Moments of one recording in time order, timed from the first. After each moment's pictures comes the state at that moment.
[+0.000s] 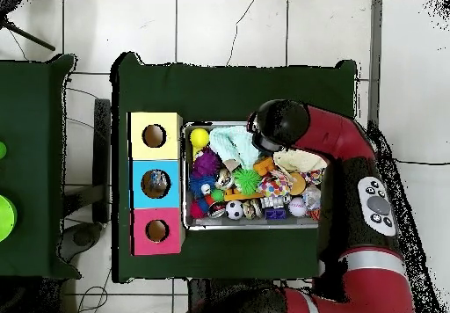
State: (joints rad) arm -0.42 -0.46 0.10 1.27 -0.11 0.77 1.75
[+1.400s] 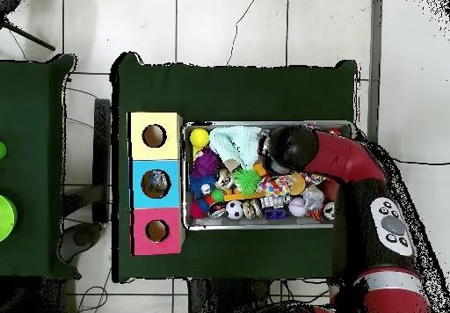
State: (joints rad) arm -0.48 -0.51 0.10 1.42 -0.19 0.72 1.75
